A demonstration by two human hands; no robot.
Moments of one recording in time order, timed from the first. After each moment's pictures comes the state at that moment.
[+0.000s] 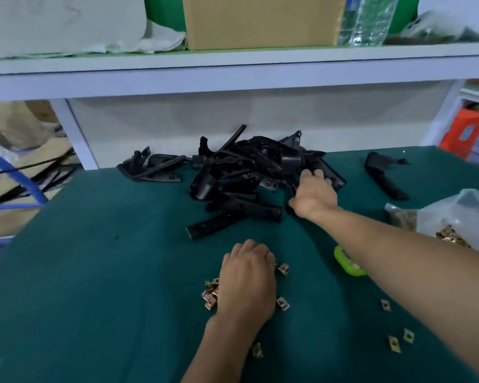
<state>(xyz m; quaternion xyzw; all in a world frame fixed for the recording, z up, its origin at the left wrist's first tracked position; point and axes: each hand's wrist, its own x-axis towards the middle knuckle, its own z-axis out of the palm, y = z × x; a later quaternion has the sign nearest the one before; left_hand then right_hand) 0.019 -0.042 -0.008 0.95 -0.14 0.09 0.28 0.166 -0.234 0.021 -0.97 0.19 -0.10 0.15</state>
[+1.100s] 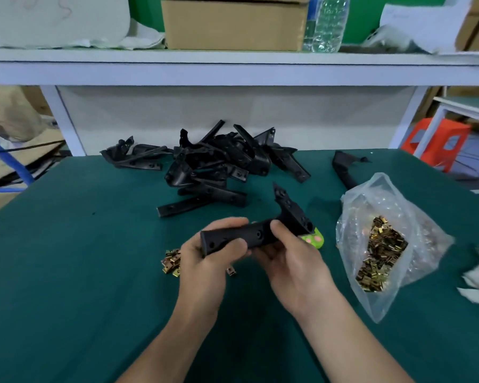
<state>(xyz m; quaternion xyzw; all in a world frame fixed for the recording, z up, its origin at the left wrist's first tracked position) -0.063 -0.064 0.030 0.58 -0.08 0.05 0.81 -0.054 -0.197 0.035 -0.35 0.16 -0.01 0.92</state>
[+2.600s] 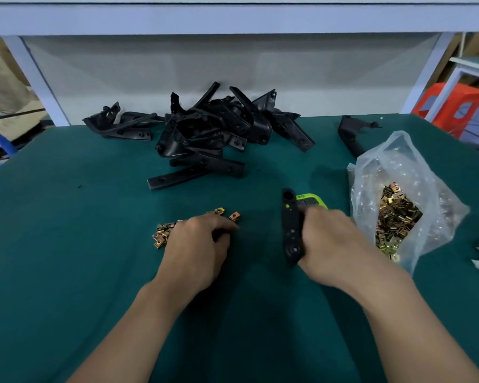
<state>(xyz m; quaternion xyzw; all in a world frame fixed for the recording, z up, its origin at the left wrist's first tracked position) -0.029 -0.043 -0.007 0.92 -0.11 0.11 0.36 -0.075 -0.252 0.057 -0.98 0.04 0.03 0.18</state>
